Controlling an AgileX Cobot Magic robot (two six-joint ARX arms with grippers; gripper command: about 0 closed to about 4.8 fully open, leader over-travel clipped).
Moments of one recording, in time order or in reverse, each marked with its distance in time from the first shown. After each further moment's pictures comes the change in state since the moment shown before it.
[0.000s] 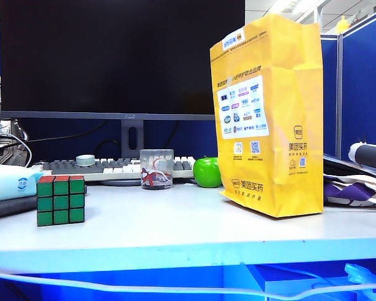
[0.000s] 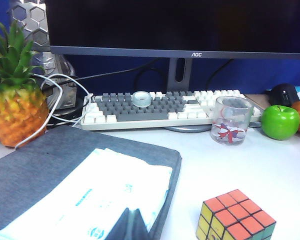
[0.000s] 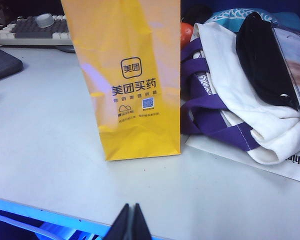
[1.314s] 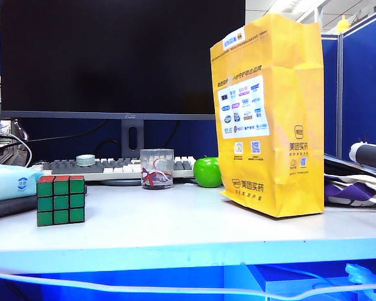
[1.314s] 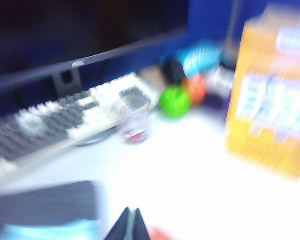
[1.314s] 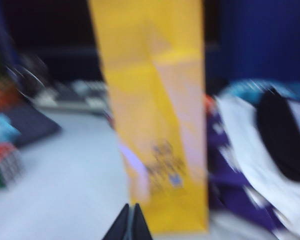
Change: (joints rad) left arm 0.001 0.767 0.766 -0.303 0.436 0.233; right arm 0.001 0.000 0.000 0.253 -0.082 0.075
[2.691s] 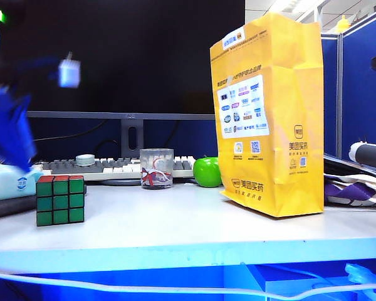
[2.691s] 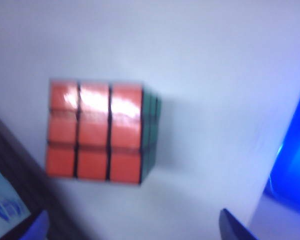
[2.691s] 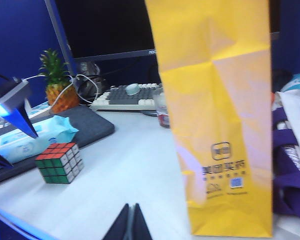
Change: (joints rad) left arm -0.231 0.640 0.209 -0.432 -0.307 0.709; right arm 0.011 0.087 0.000 0.079 -0.158 0.097
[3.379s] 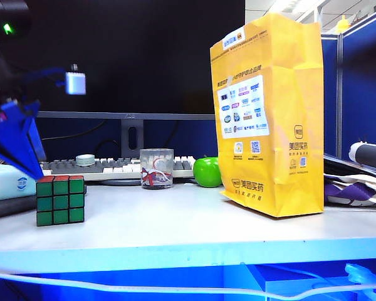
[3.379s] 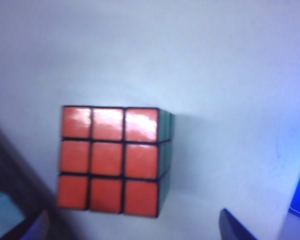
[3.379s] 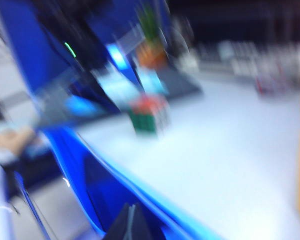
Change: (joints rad) left arm -0.001 0.047 0.000 0.082 0.026 0.021; right arm 0.230 0.032 0.000 -0.097 -0.088 -0.069
